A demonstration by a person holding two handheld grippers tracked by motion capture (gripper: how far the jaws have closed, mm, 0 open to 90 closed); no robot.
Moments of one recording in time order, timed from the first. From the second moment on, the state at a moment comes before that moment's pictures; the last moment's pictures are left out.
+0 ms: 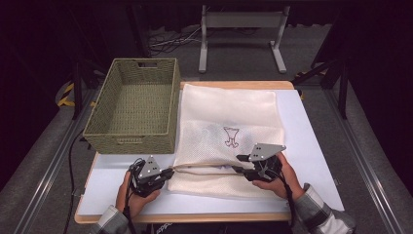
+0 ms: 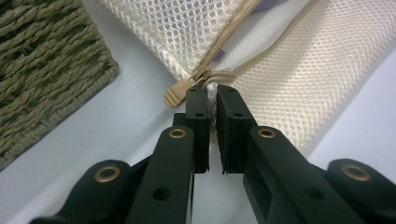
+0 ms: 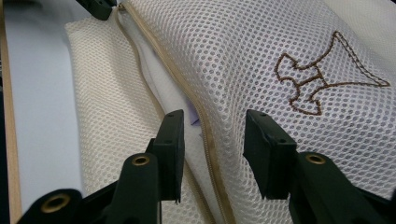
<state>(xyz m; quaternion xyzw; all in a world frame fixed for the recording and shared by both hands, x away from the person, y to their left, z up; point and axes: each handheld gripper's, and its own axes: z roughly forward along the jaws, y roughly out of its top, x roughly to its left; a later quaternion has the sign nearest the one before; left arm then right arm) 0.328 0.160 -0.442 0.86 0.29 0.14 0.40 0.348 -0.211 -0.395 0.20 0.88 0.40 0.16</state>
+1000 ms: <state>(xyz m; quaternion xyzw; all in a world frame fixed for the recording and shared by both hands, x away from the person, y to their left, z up) 0.324 0.160 -0.444 0.86 0.30 0.14 0.39 0.351 -0.208 -0.396 0.21 0.87 0.41 0.16</state>
